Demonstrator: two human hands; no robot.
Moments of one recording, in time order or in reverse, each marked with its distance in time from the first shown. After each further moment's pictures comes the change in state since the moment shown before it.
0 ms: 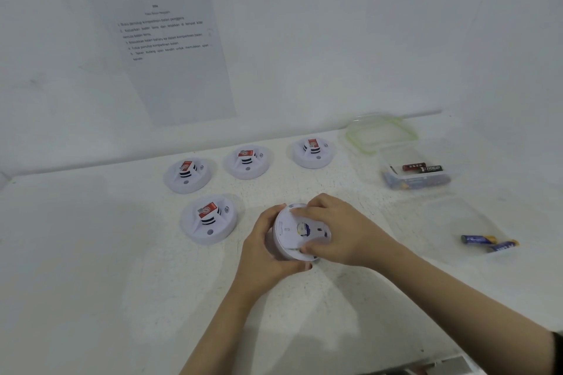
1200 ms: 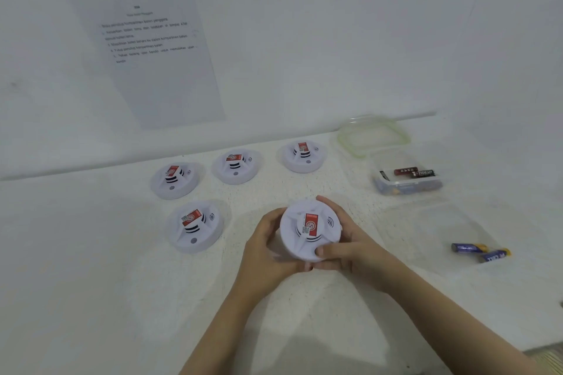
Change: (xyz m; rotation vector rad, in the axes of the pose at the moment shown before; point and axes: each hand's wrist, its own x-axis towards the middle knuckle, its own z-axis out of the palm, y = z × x) left_hand 0.013 0.006 0.026 0.068 0.014 0.045; right_hand -0.024 0.044 0.013 1.339 -0.091 0.311
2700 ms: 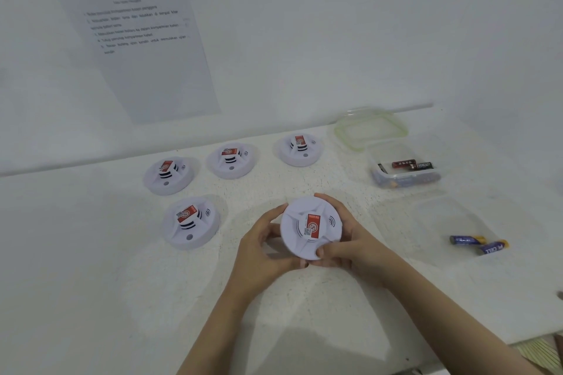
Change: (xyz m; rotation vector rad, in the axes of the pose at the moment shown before) left_hand -0.001 -0.007 -0.005 0.027 -0.045 0.008; right_hand 0.002 0.012 -0.009 -0.157 0.006 -0.096
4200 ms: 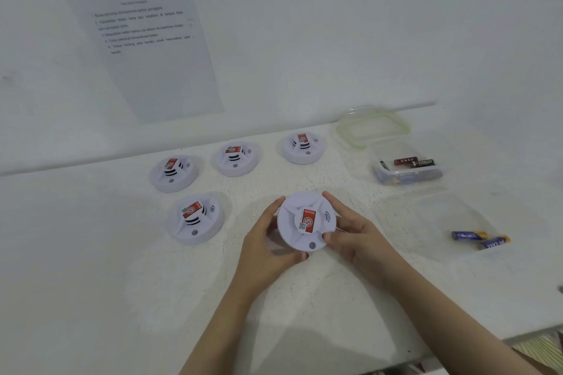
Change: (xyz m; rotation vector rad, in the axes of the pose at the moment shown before) left_hand -0.004 0.000 0.003 0.023 0.042 0.016; right_hand -0.009 -0.001 0.007 0.163 0.140 -0.011
